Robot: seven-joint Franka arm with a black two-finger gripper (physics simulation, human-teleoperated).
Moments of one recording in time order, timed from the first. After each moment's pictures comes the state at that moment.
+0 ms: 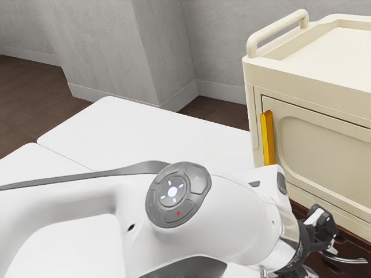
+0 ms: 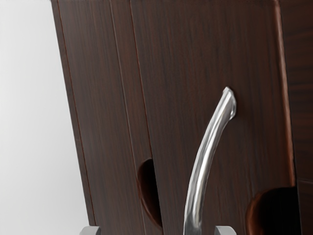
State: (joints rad) arm 0.01 -0.15 -0.63 -2.11 0.13 2.59 -1.94
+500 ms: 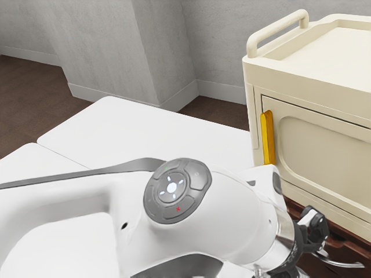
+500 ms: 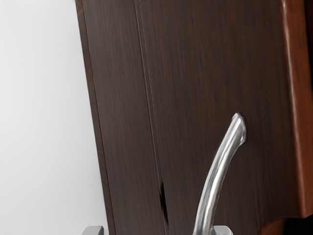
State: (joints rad) arm 0.00 -0.18 -0.61 -2.11 0.12 2.53 -1.94
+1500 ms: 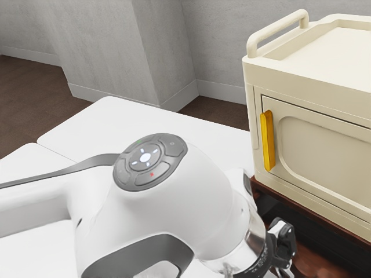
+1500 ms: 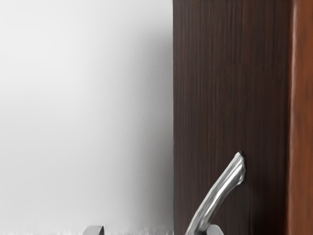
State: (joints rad) arm -0.05 -0.31 -0.55 -2.13 -0.10 2.26 -1.92
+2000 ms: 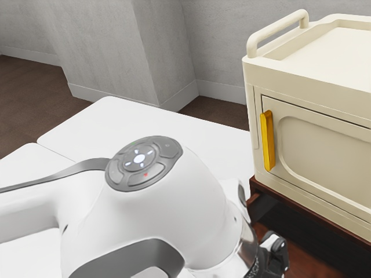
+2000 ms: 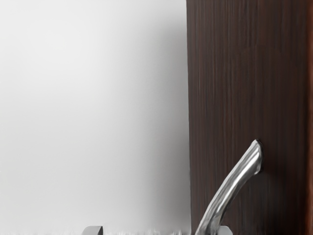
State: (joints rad) arm -0.06 -0.35 -0.55 -2.14 -0.16 2.17 -1.88
